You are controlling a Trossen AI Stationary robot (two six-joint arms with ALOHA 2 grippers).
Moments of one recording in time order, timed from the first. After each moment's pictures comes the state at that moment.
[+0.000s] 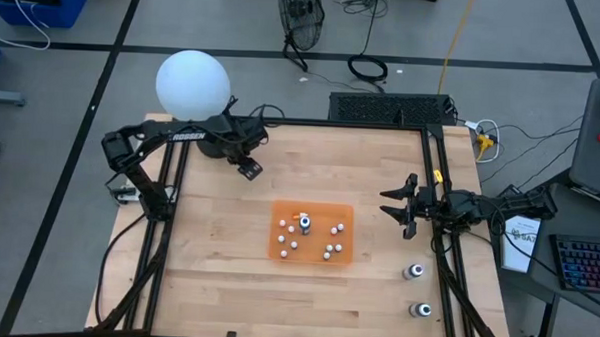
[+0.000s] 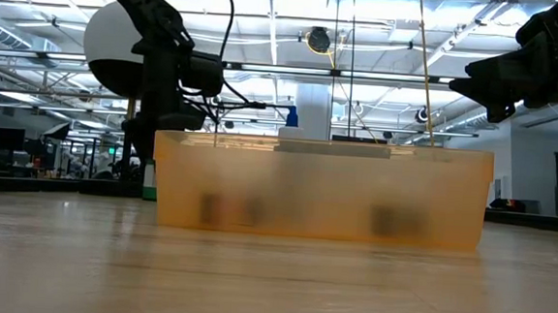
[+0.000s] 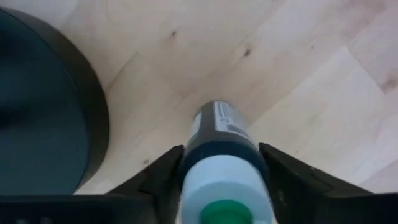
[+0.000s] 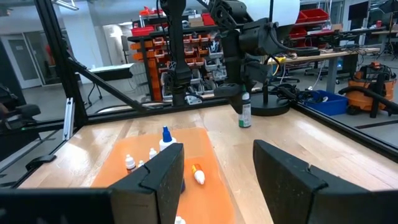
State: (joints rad) left arm 0.57 1.65 1.06 -0.88 -0.05 -0.23; right arm 0.18 0.06 0.02 0.07 0.31 0.11
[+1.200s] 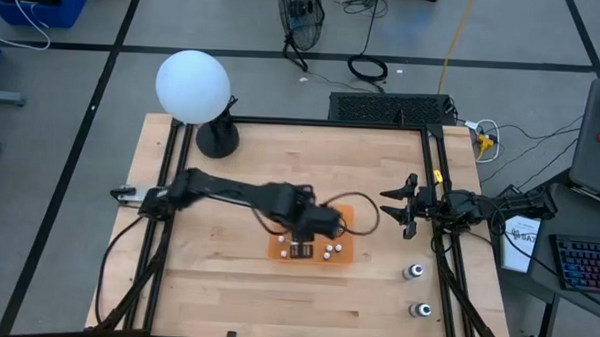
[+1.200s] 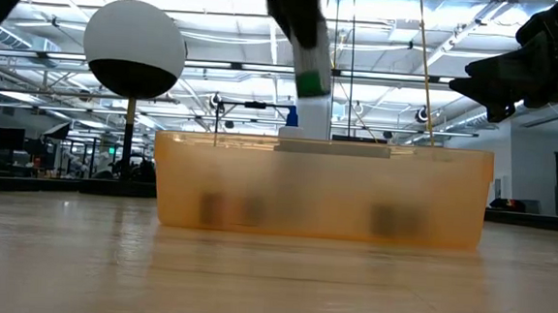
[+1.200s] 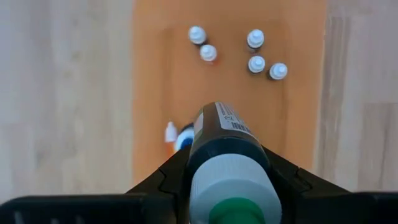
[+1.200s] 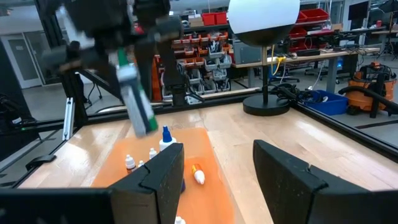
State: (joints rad) left arm -0.19 2.22 2.33 -1.42 -0.18 -0.17; right arm 0.18 0.06 0.02 0.07 0.31 0.11
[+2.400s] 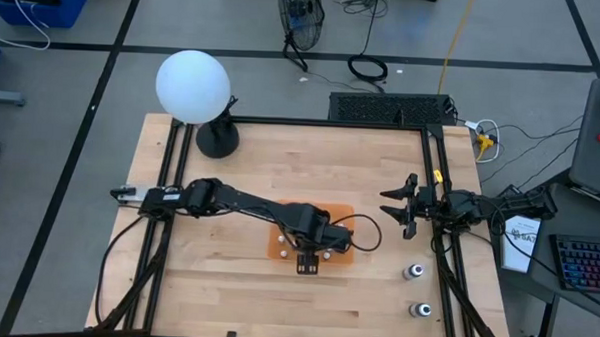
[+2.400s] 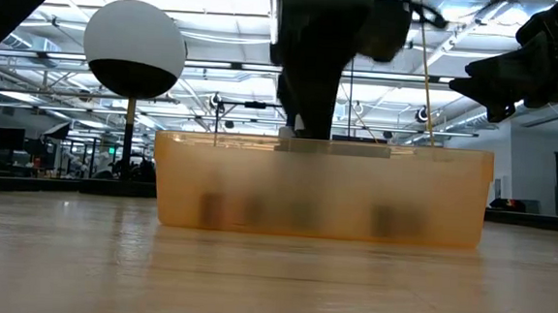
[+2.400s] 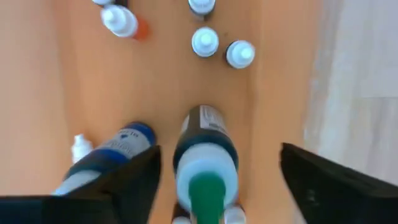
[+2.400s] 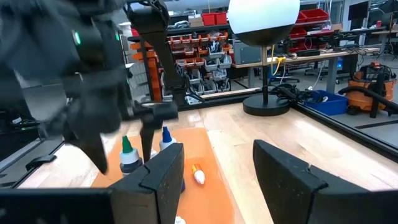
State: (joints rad) left arm -0.19 2.37 2.24 -1.30 0.01 -0.20; right arm 0.18 0.06 0.02 0.07 0.31 0.11
